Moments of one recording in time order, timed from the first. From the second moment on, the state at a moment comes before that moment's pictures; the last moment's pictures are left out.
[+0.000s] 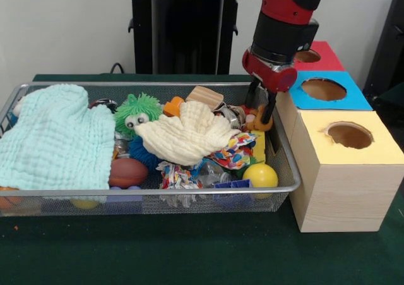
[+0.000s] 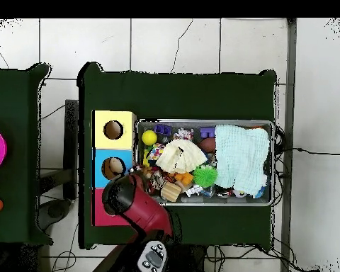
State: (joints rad) arm 0.24 -0.50 -0.27 1.99 0.79 0.09 2.18
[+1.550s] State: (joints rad) arm 0.28 -0.49 -0.30 2.01 0.79 0.01 2.18
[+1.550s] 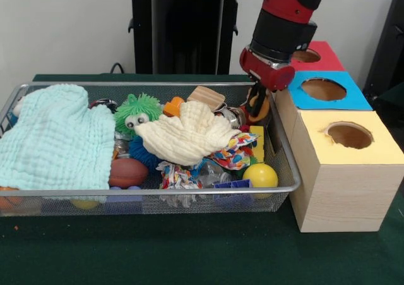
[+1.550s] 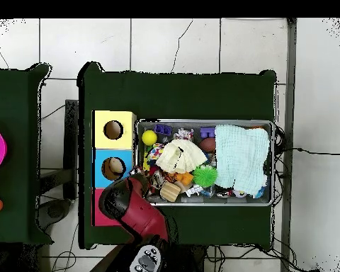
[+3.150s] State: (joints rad) arm 0.33 -0.73 -0.45 2.02 0.40 0.30 2.18
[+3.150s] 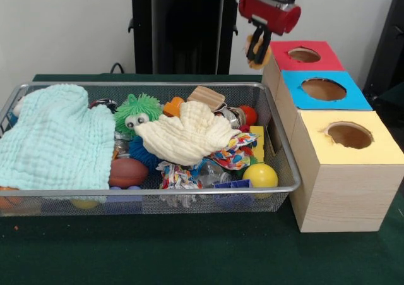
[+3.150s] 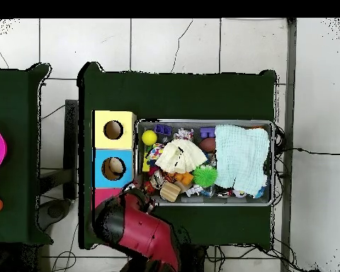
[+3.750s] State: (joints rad) arm 0.43 -0.88 -0.53 2.02 0.32 0.39 2.18
